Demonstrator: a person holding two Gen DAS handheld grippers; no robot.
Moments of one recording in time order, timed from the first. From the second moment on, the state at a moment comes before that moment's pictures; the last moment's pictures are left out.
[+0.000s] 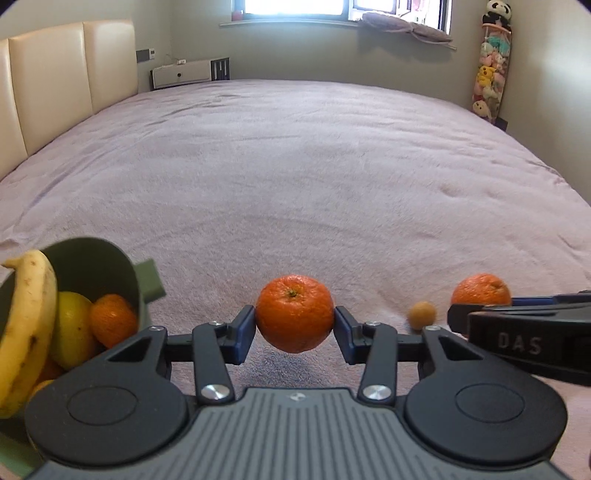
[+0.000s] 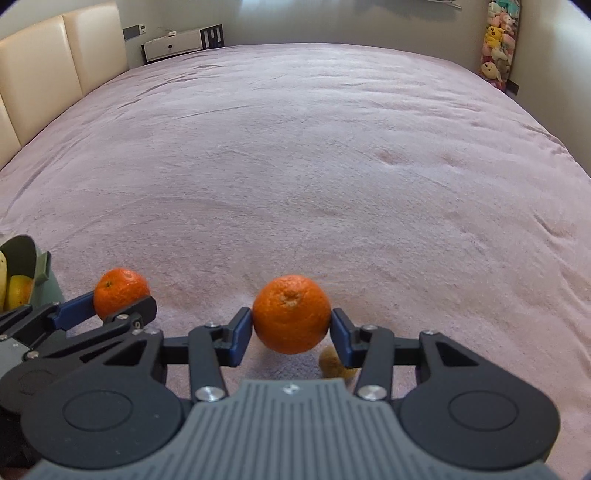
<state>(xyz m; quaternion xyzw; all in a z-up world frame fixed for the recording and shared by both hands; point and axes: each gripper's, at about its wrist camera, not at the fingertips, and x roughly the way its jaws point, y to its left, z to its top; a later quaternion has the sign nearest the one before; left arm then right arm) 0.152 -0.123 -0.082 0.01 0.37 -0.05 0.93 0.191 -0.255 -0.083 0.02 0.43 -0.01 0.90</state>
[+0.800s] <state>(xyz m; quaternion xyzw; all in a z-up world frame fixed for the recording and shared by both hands) 0.105 -0.069 0.022 0.02 0.41 -0.11 0.91 0.146 -0.198 -0.009 -0.01 0.40 0.06 0.91</state>
